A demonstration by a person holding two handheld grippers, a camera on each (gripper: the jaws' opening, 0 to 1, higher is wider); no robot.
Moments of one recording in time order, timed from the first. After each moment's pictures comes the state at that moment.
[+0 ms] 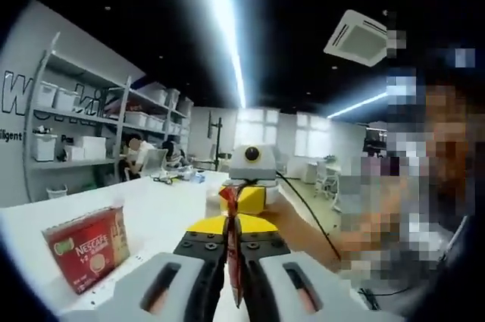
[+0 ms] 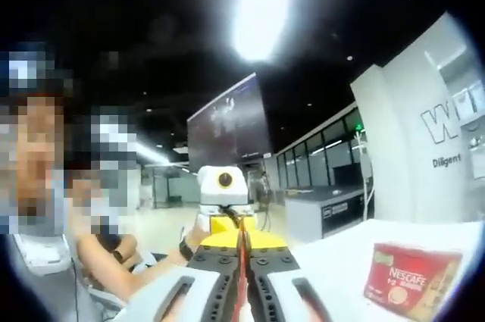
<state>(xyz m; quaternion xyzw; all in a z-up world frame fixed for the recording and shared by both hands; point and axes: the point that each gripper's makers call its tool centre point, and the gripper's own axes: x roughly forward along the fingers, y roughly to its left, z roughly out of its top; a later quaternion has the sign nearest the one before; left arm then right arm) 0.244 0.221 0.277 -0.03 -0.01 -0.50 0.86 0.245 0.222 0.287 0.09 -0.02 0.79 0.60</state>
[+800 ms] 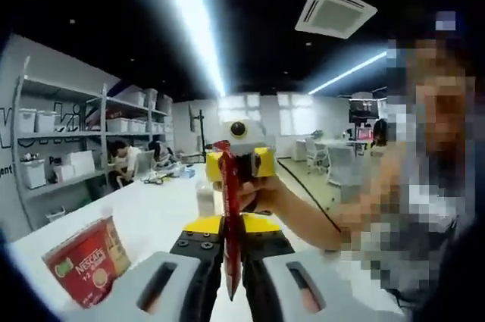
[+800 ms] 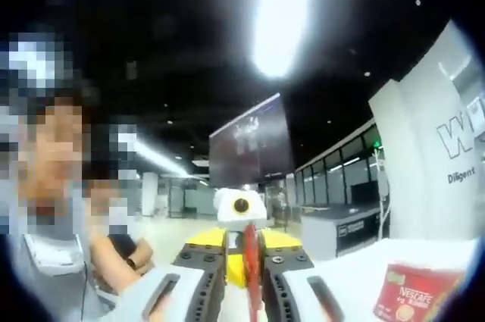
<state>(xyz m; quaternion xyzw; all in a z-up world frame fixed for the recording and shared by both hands) 0.234 0.191 0.257 0.04 0.02 -0.53 0.85 0.216 0.207 0.311 0.10 -0.07 0.81 0.57</state>
